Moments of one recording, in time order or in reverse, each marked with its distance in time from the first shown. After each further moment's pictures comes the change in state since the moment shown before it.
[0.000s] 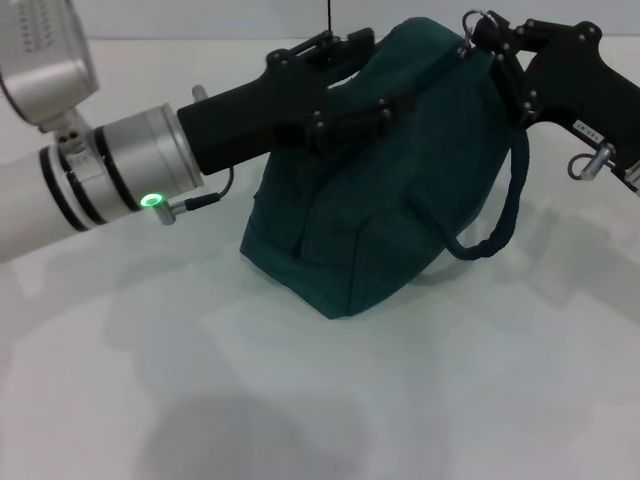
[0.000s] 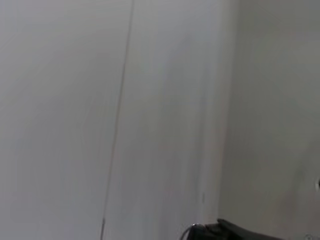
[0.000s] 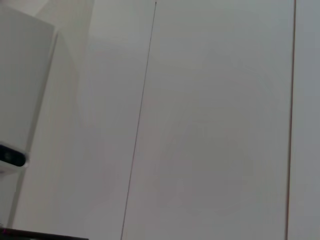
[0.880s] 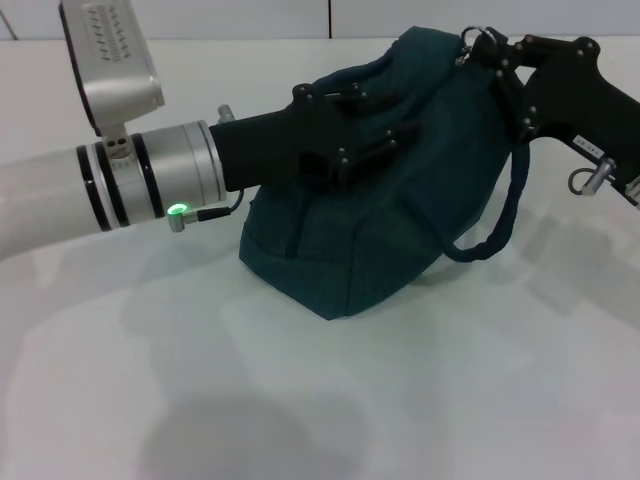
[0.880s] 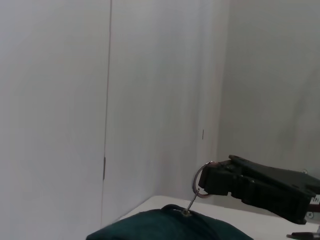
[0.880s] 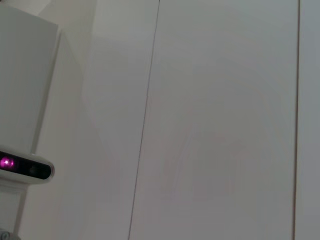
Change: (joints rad) left arm -0.016 -0.002 0.076 0.043 0.095 -0.146 -0.015; right arm -0.019 0.000 -0.025 0.001 0.002 -0.011 0.004
